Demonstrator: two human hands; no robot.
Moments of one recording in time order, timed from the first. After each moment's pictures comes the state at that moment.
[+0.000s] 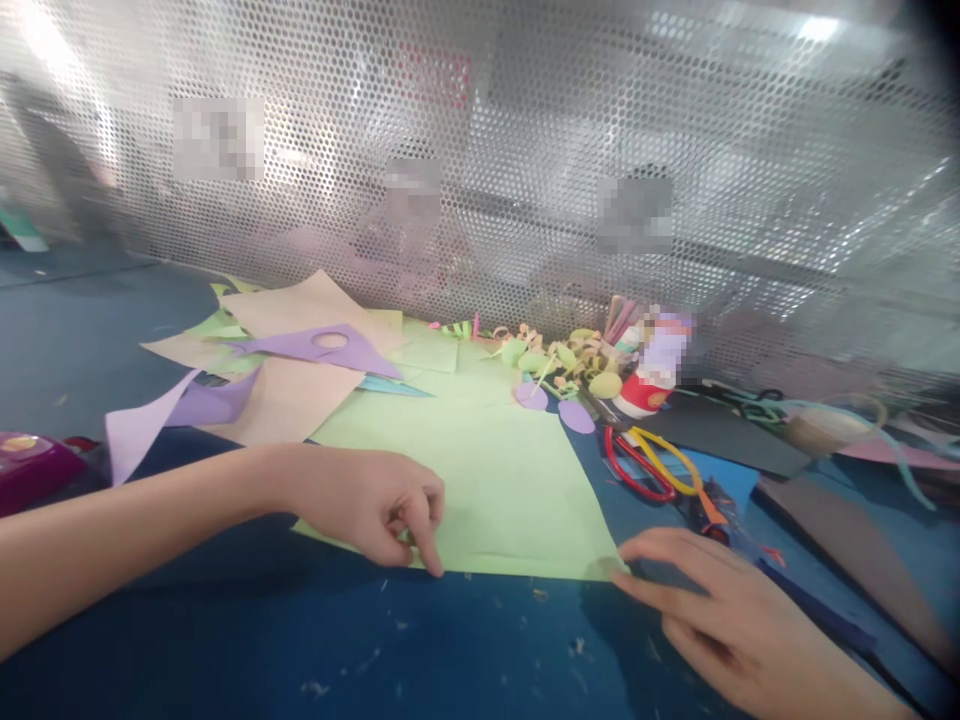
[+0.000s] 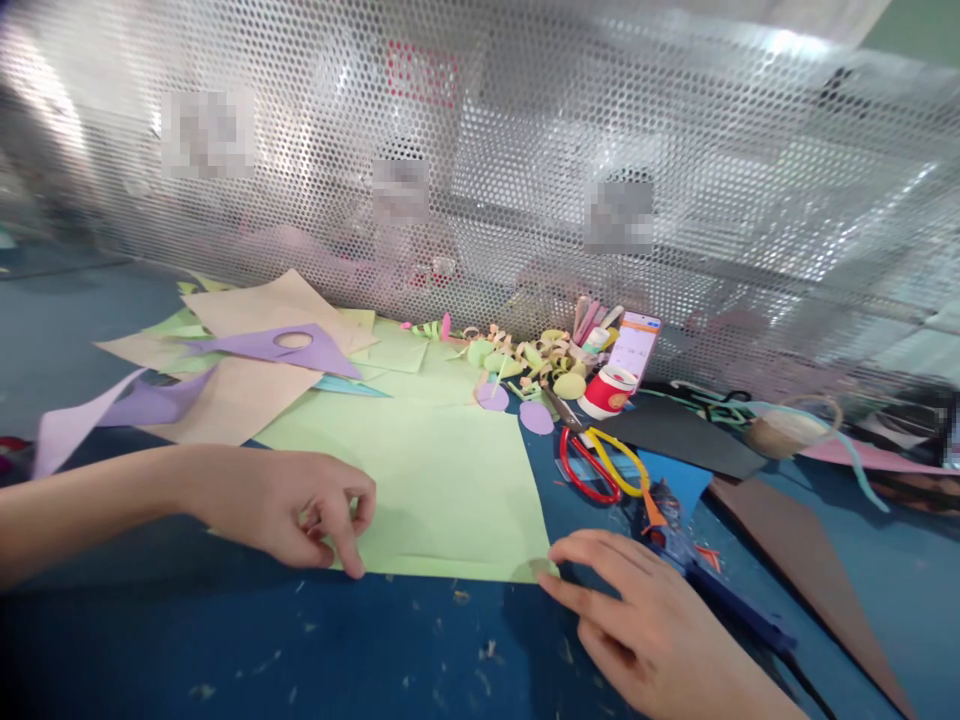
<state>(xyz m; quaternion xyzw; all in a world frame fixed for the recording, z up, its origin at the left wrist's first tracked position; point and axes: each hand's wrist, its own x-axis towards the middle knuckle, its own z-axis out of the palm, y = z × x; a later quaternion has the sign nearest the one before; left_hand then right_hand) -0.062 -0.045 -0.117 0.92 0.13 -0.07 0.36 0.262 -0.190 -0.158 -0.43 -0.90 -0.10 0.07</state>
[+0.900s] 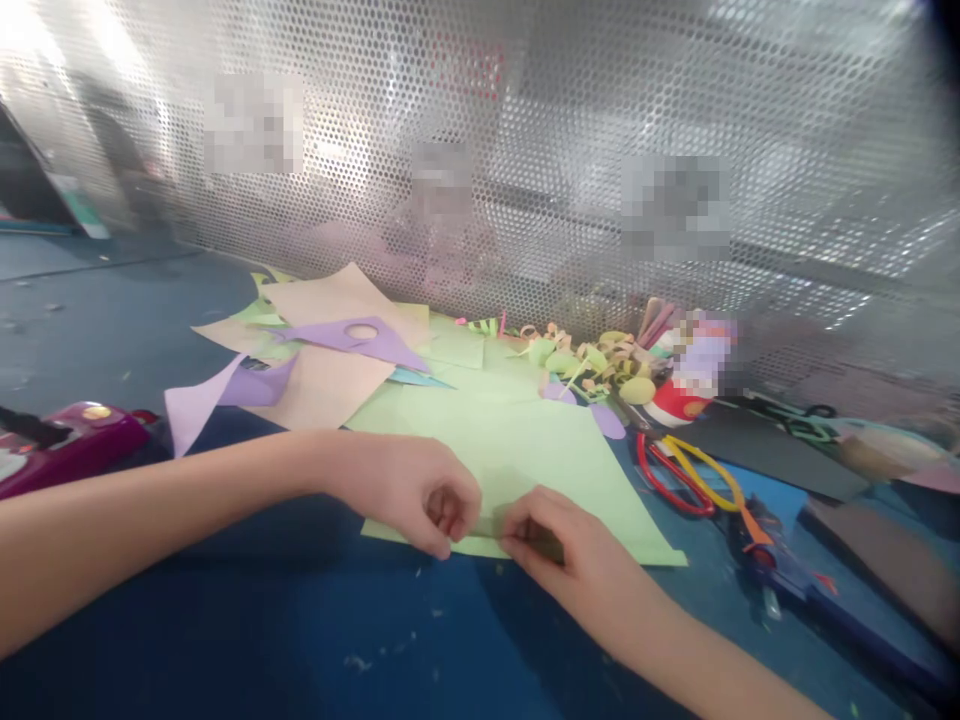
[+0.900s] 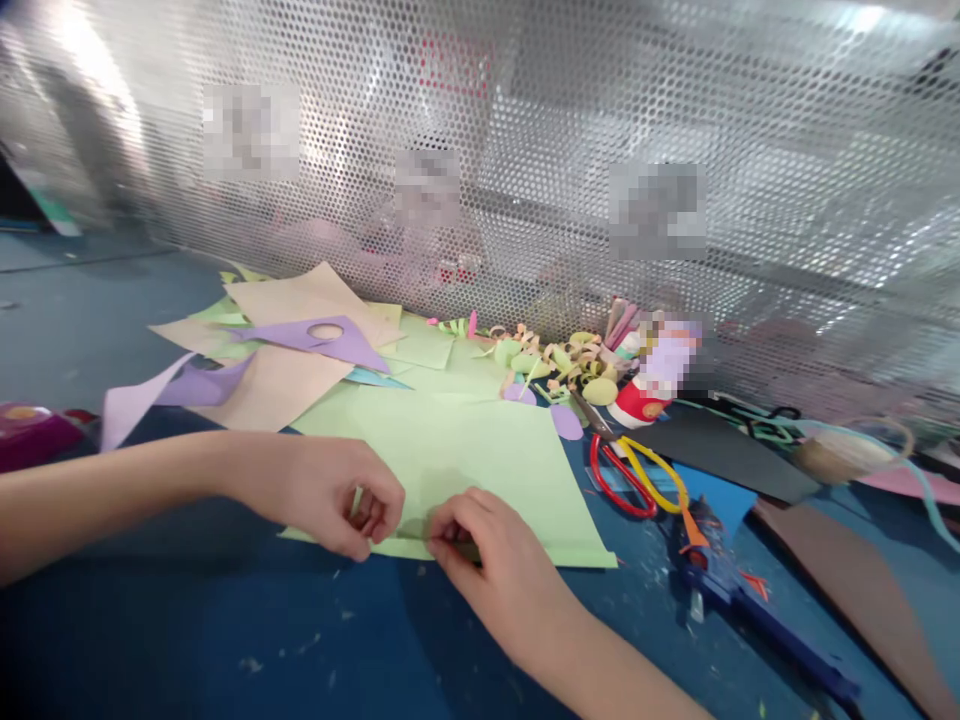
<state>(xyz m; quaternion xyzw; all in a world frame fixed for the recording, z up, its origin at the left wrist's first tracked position) -0.070 -0.042 -0.120 0.90 0.14 -0.06 0.41 0.129 -0.135 -0.156 -0.53 -0.79 0.24 0.22</state>
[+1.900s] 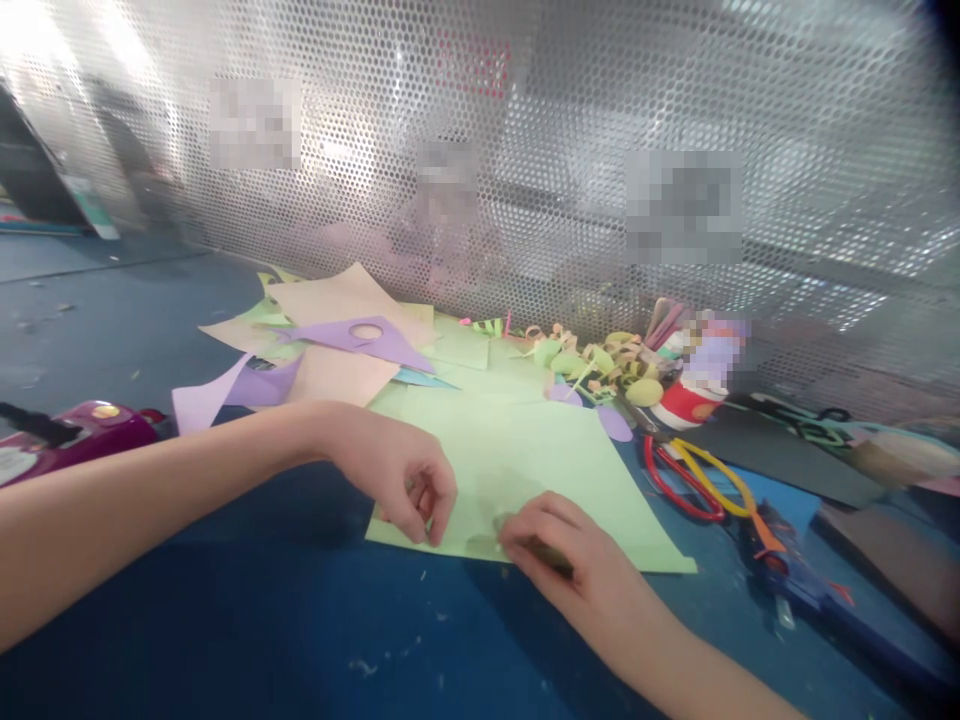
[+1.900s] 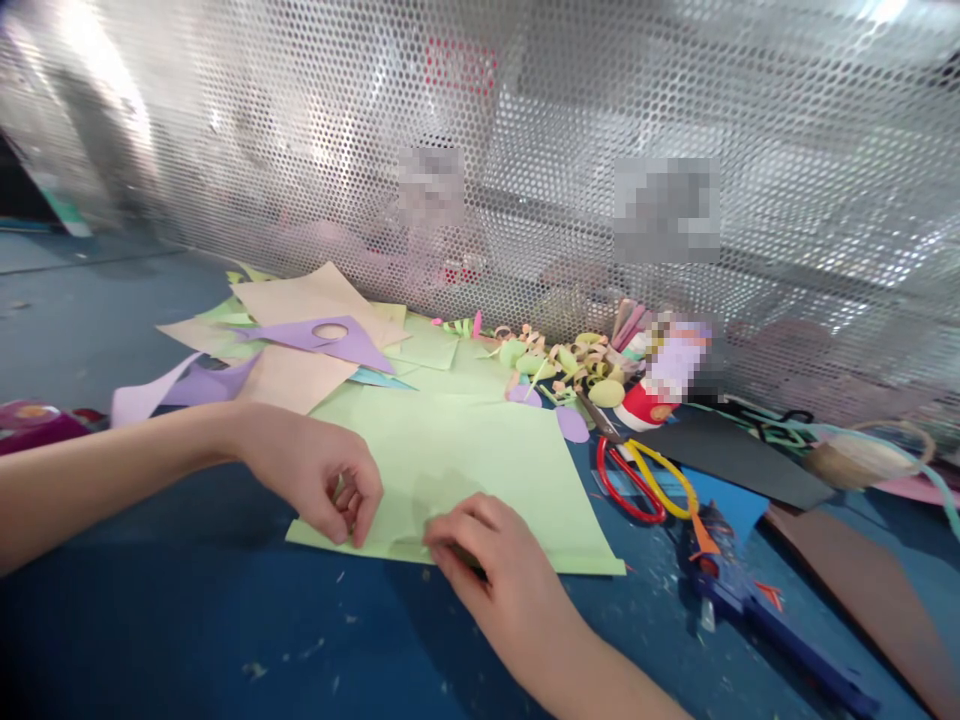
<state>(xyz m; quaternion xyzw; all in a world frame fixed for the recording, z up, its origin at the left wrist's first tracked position) -0.084 -0.016 -0.115 0.86 0.15 -0.17 0.46 0.131 -0.140 -0.165 -0.50 -0.80 0.25 0.24</state>
